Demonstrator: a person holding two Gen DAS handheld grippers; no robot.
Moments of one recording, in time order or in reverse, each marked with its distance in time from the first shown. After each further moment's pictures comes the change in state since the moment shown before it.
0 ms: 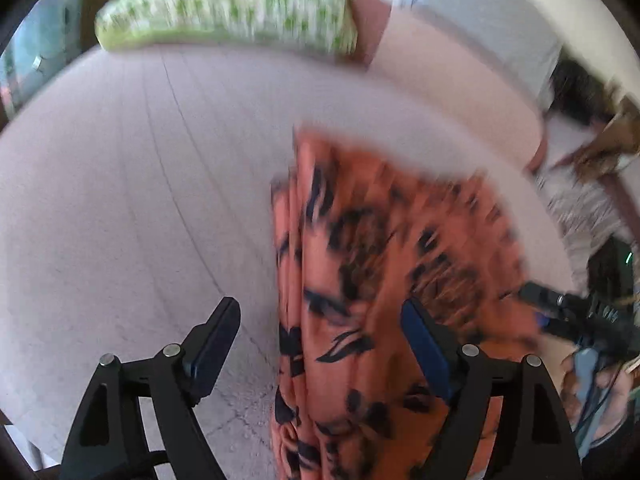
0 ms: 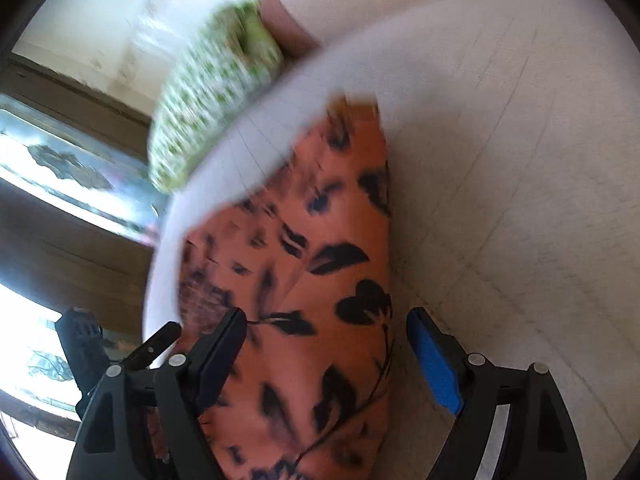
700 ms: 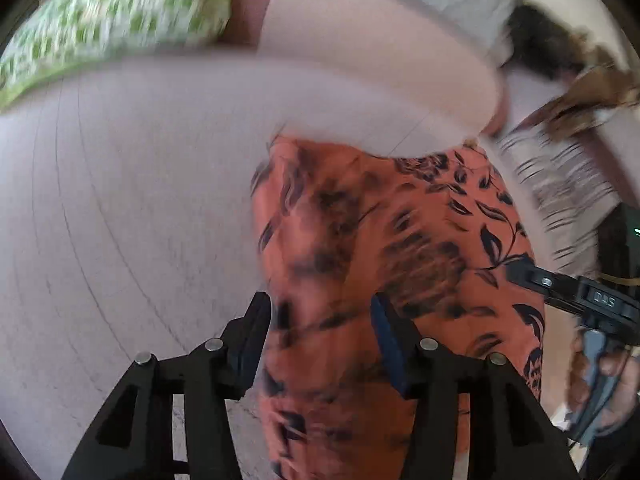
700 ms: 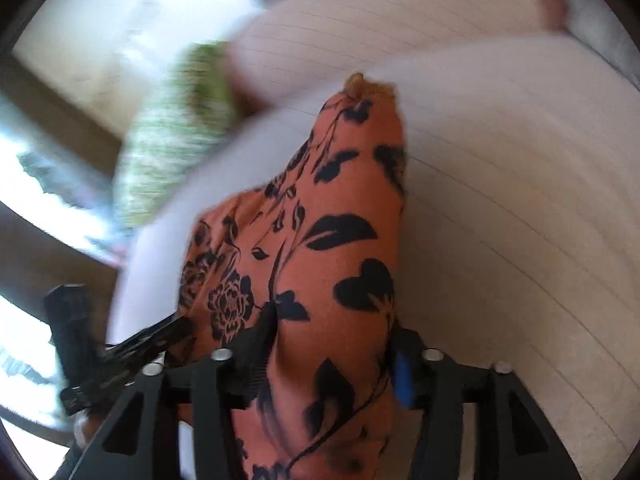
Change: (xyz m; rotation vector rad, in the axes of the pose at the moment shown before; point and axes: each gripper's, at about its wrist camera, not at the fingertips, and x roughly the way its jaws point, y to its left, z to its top) left arm 0.034 -0.065 0.007 0.132 0.041 -0.084; right arm -0.081 -0.094 0.055 0.005 -0.086 -0.201
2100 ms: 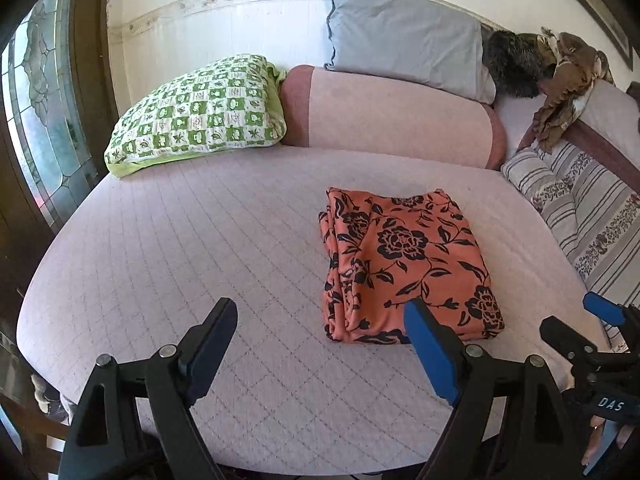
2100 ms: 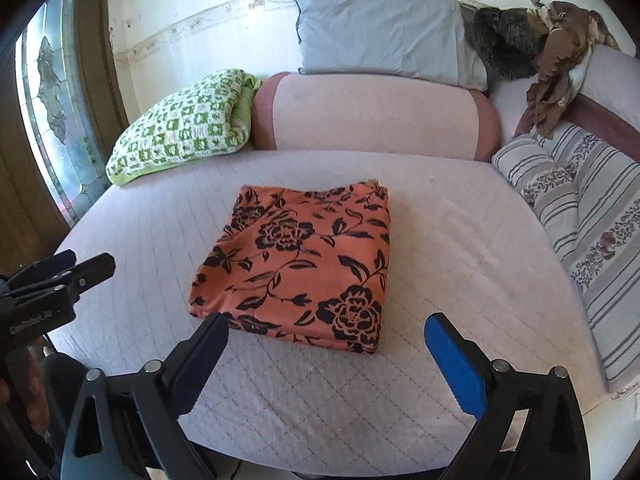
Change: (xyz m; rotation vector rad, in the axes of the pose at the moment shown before) left arm -0.229 -0.019 -0.127 0.100 -0.312 0.259; right arm -0.169 0.142 -0.165 -0.304 -0.336 -0.344
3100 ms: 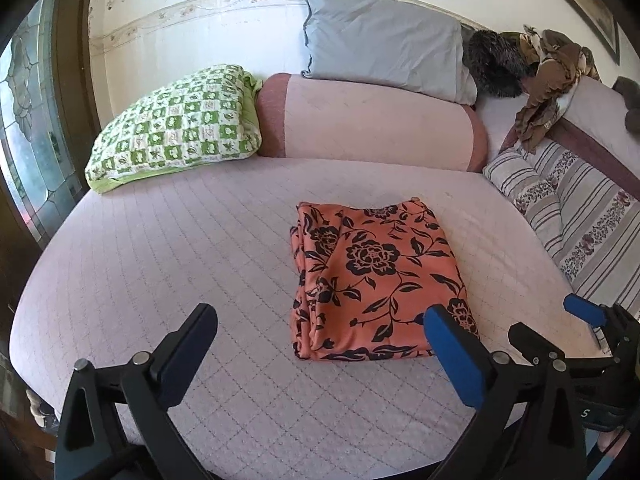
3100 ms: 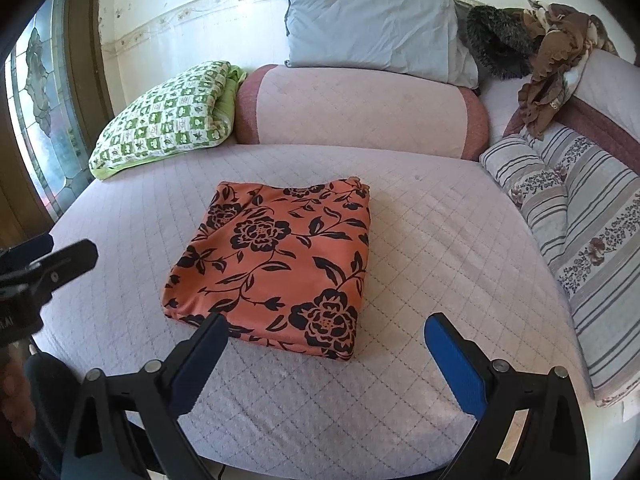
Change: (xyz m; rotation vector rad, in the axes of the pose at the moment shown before) left arm 0.003 -0.027 0.017 0.024 -0.014 -0.054; right arm 0.011 -0.009 0.010 -0.009 0.015 -0.060
